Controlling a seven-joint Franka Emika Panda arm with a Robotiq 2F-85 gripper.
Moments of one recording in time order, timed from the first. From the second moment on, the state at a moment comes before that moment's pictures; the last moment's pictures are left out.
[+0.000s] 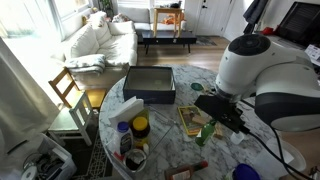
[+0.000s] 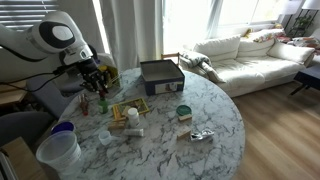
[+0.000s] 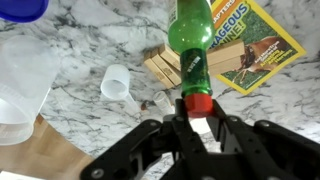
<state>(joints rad) 0.01 -0.12 0.13 -2.47 -0.52 2.32 2.01</state>
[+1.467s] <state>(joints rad) 0.02 -0.10 0.14 -2.48 -0.72 2.32 2.03</state>
